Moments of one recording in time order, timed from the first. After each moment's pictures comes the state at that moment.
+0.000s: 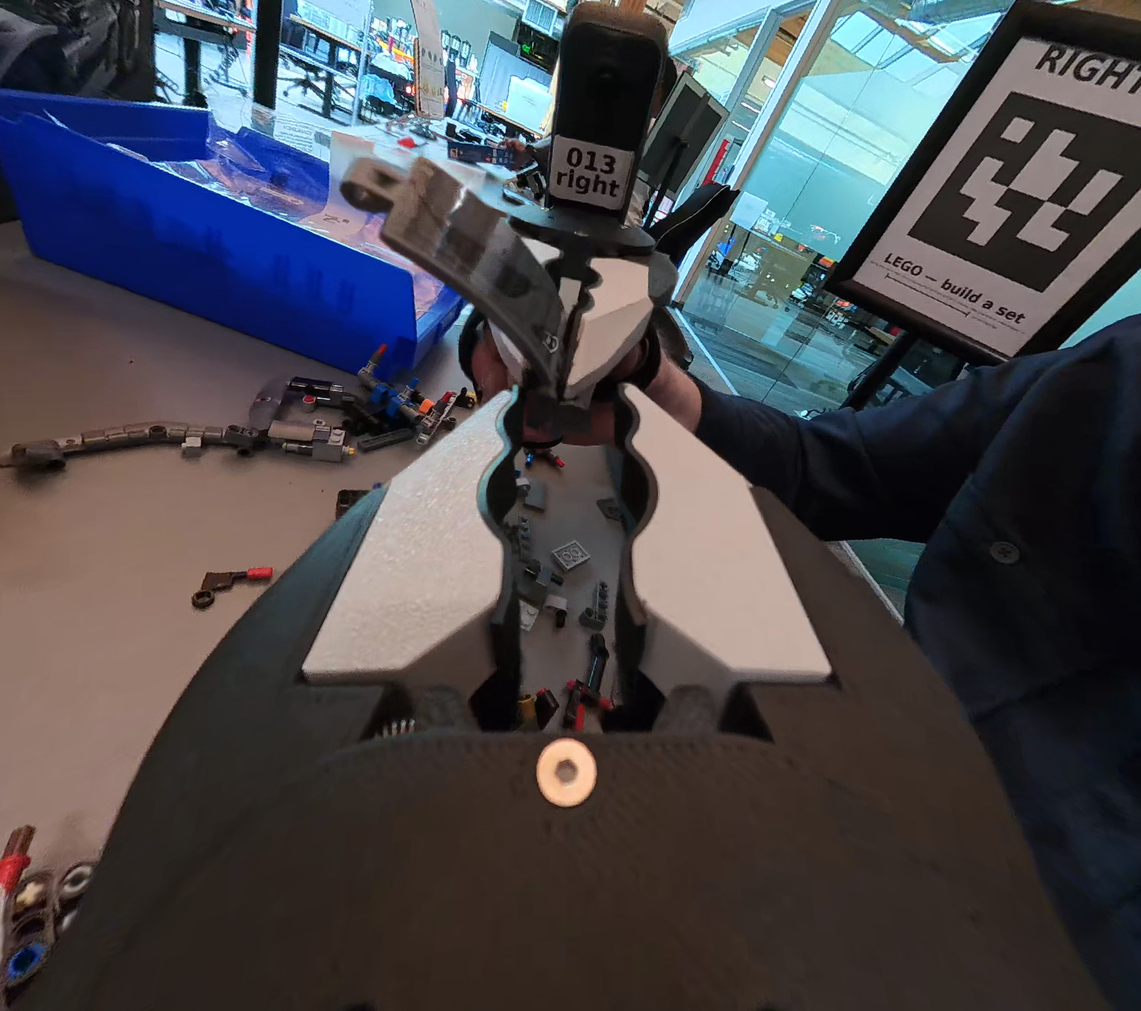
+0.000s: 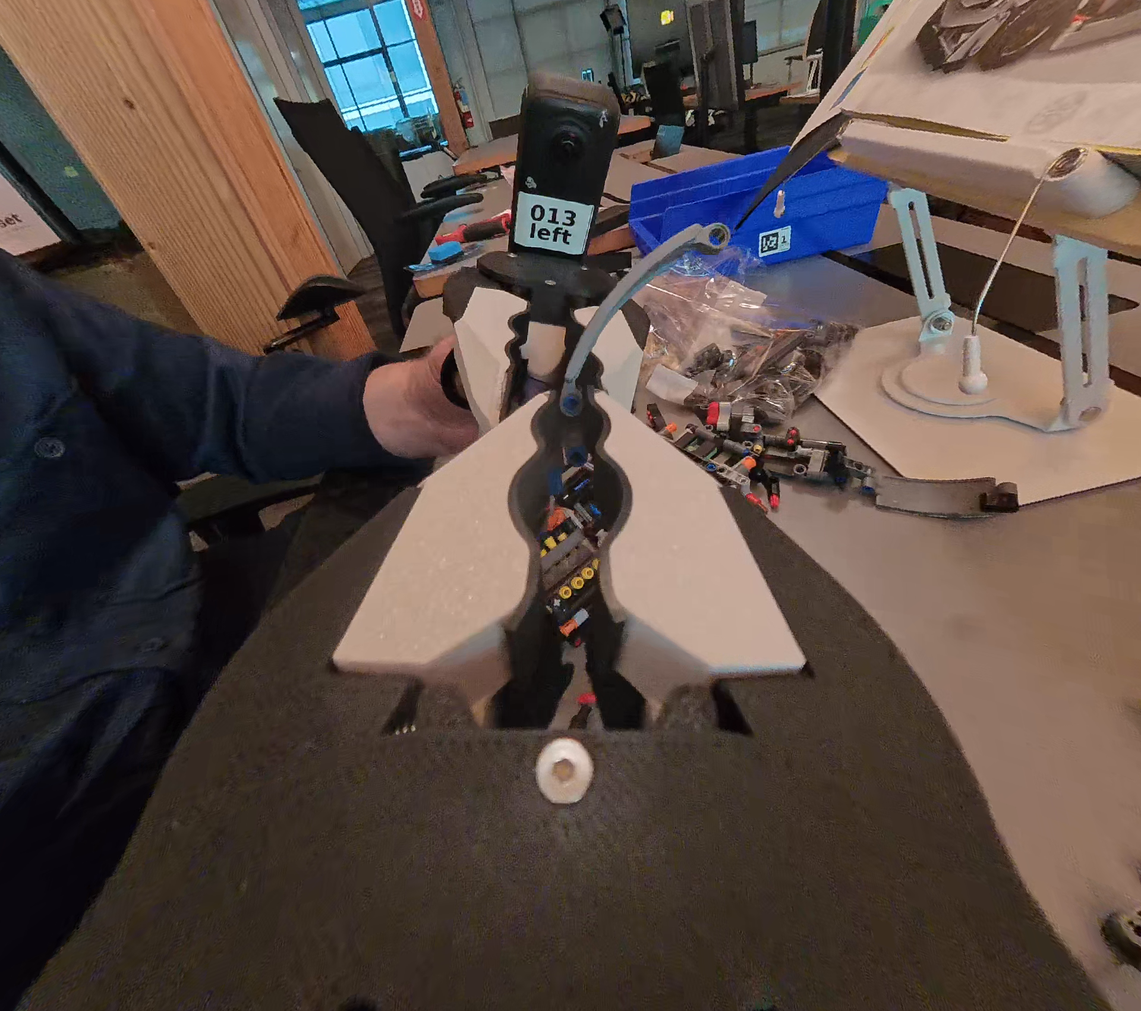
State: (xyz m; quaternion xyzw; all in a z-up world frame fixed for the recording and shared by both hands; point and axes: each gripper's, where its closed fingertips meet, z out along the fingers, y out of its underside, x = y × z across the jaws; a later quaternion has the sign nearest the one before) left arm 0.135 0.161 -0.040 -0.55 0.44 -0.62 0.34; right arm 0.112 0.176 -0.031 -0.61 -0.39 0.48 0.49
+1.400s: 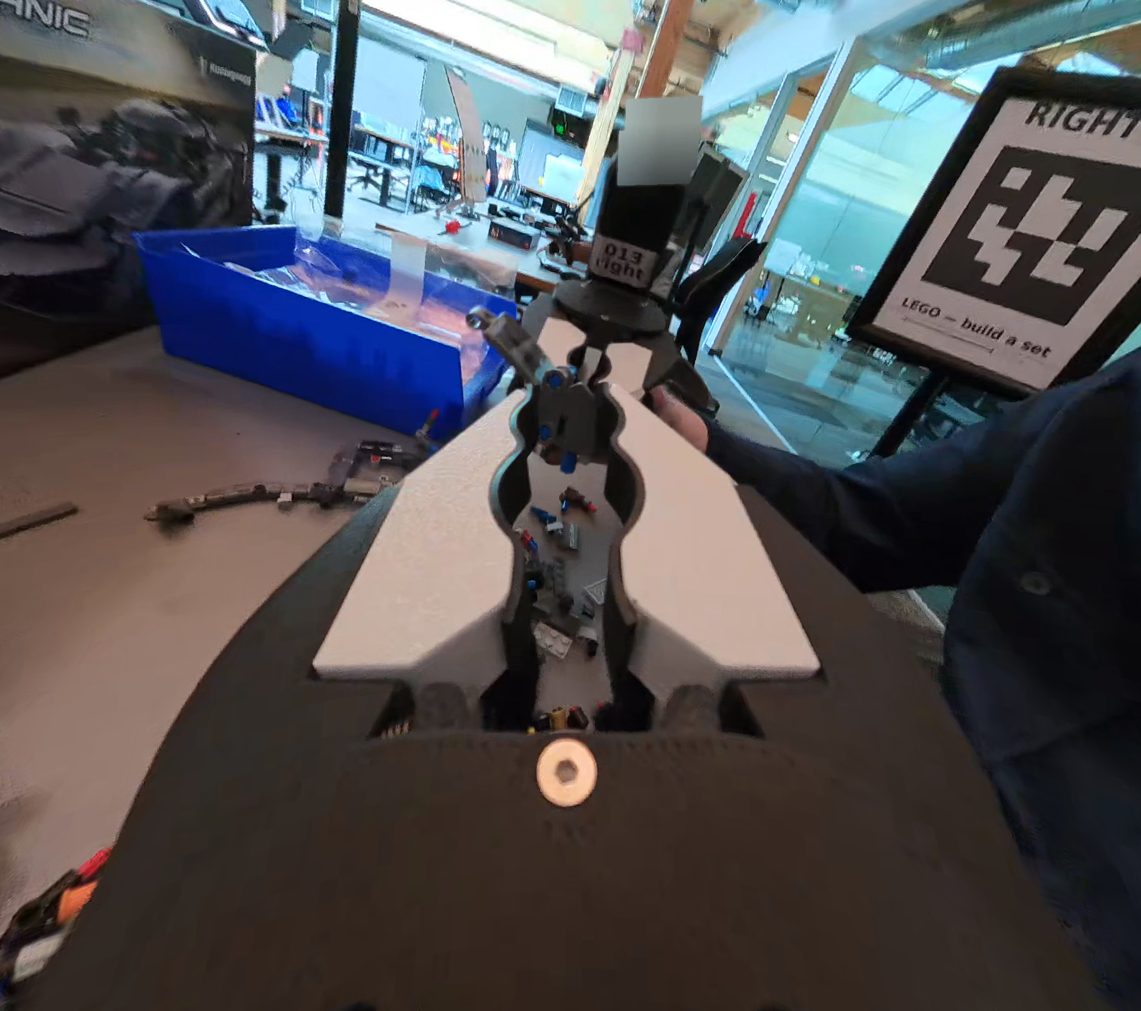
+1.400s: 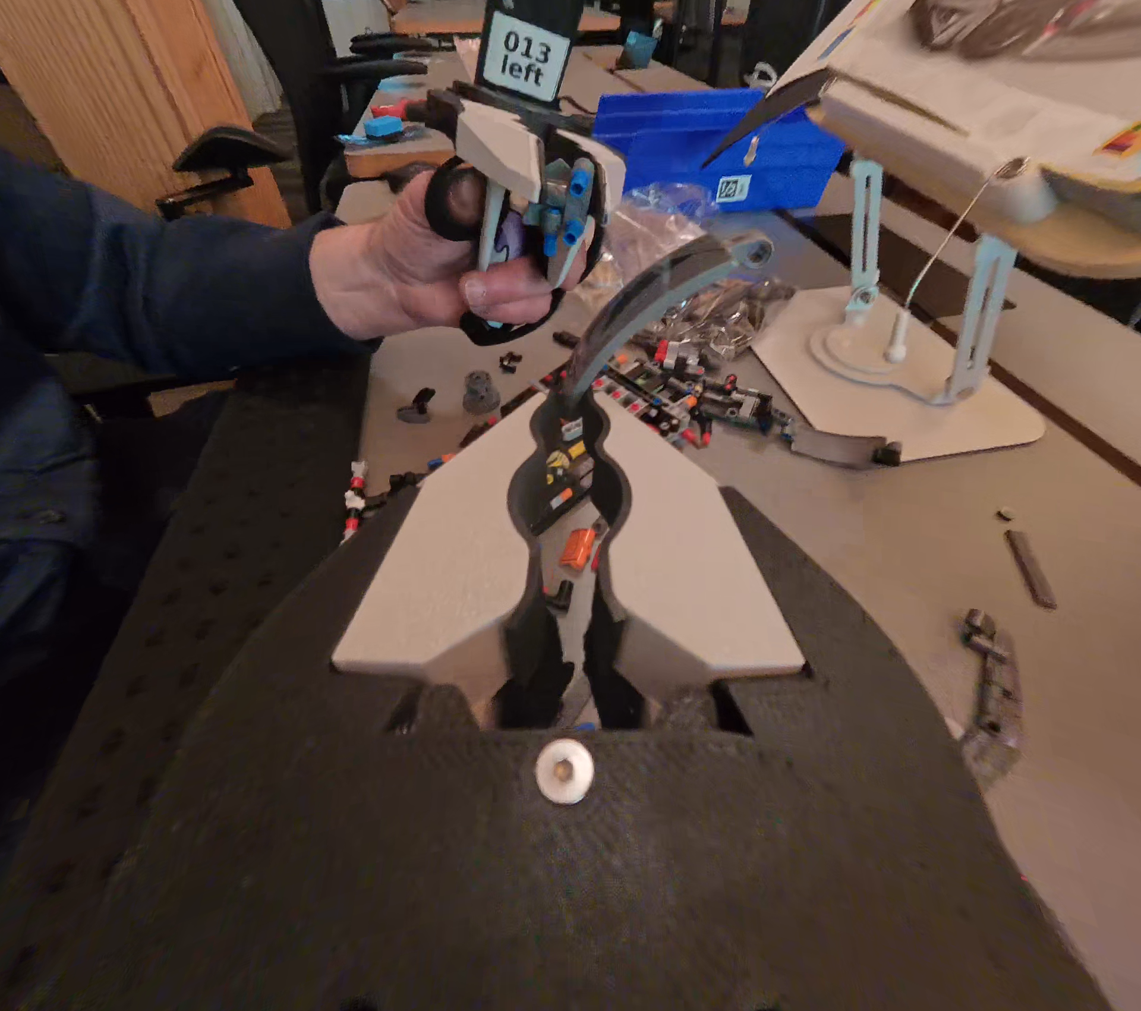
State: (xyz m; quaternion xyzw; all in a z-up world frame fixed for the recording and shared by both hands) left arm 0.109 0.179 -0.008 -0.53 0.42 -0.62 0.41; right arm 0.134 0.169 -0.052 -0.63 -0.46 0.38 0.50
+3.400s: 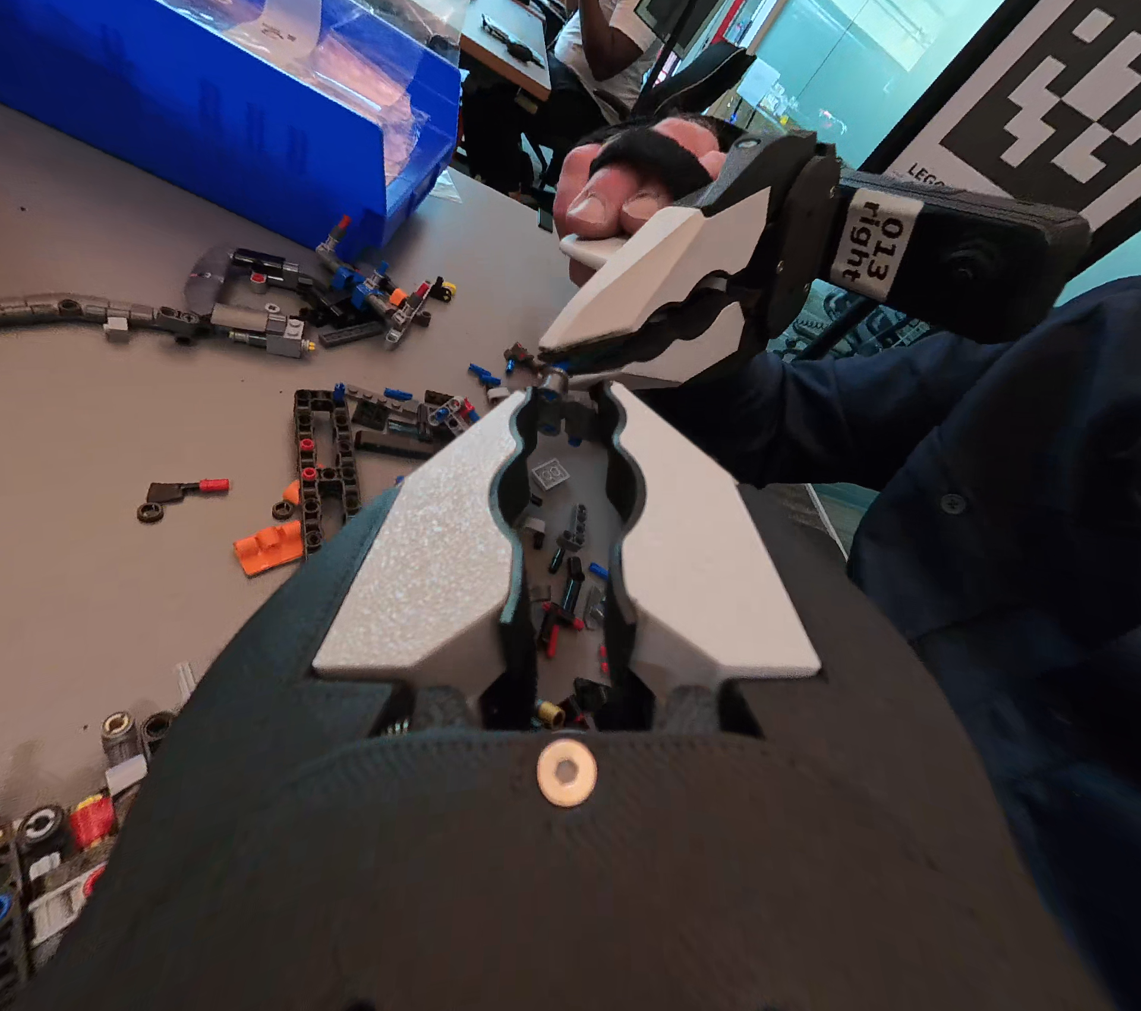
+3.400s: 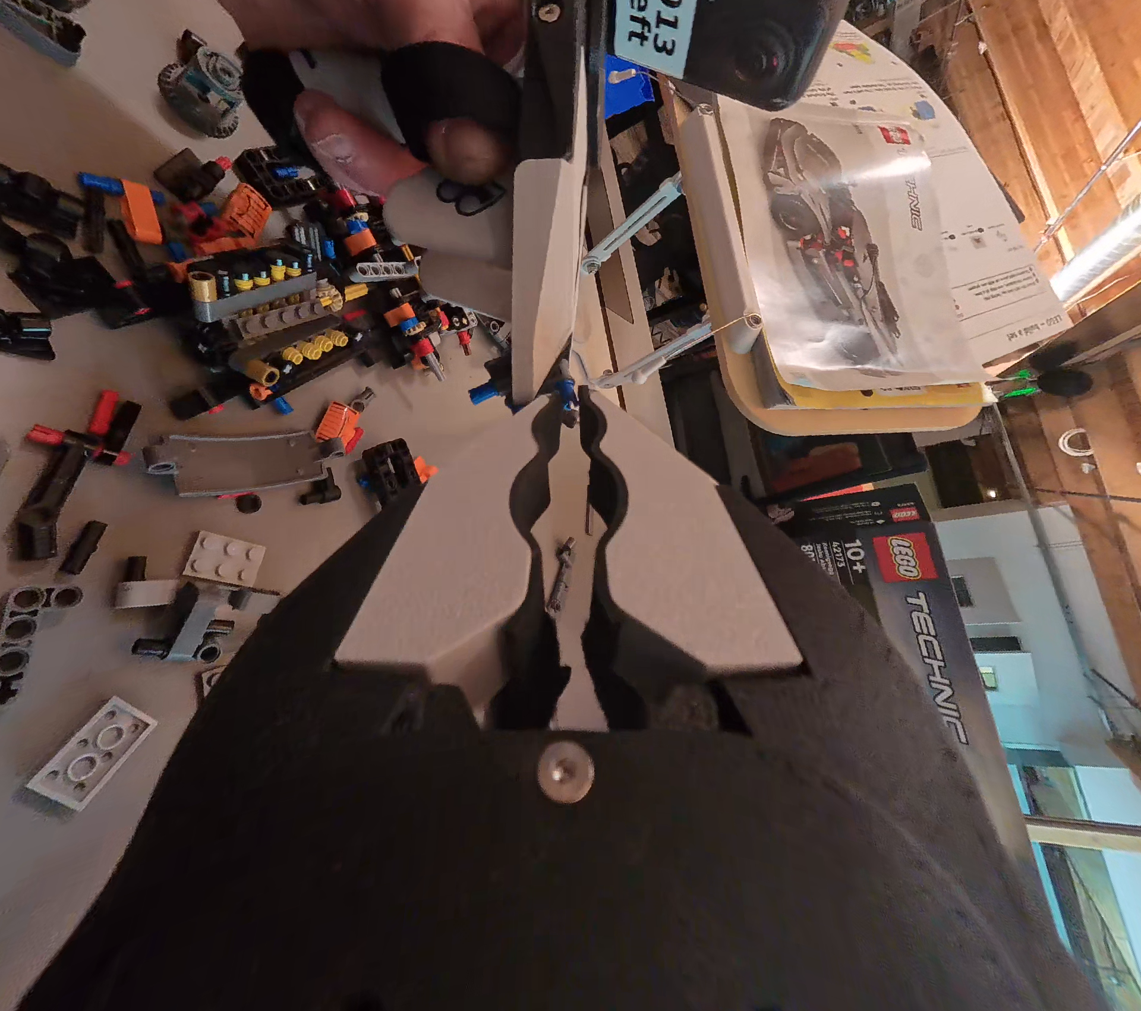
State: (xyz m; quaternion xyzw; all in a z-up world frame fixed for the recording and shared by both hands) left arm 0.141 0.151 -0.068 -0.60 0.49 -0.59 0.24; right arm 0.129 0.170 -0.057 -0.51 -0.61 -0.13 0.59
